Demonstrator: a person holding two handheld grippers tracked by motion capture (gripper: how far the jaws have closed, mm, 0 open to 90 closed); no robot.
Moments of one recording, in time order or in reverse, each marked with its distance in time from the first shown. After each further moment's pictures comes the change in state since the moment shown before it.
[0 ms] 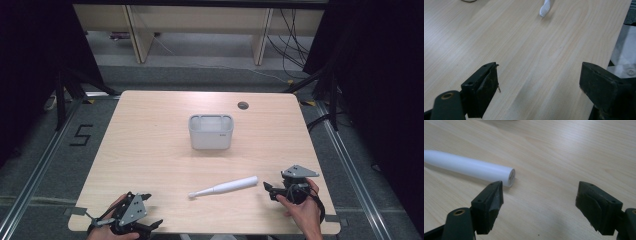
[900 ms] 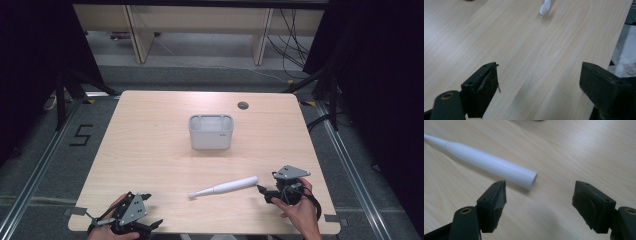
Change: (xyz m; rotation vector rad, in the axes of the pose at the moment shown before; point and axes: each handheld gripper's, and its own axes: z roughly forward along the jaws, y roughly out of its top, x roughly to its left) left arm 0.001 0.000 0.001 0.003 -0.011 -0.001; right arm 0.019 0.012 -0.001 0.034 0.070 -0.113
